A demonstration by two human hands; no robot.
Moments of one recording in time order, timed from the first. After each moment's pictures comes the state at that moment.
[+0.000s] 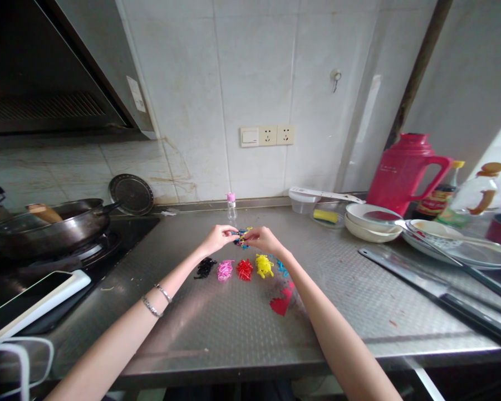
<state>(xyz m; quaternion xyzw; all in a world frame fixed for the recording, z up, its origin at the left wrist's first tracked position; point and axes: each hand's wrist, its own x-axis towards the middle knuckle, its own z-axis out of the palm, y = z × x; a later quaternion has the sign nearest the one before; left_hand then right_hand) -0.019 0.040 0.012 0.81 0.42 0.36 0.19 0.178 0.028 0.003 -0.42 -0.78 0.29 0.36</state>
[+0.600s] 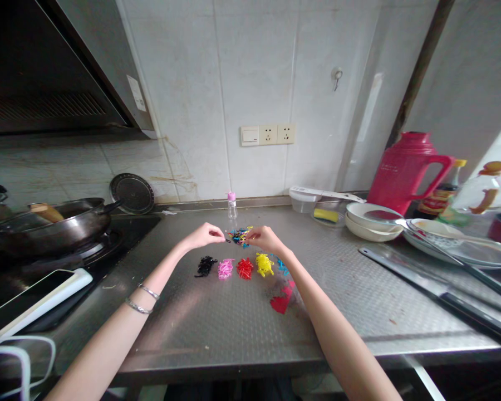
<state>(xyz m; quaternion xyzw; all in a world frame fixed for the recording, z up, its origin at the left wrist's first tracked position) -0.063 0.041 0.030 0.84 0.39 0.24 0.29 0.181 0.030 0.000 -0.43 -0.80 0.24 0.35</state>
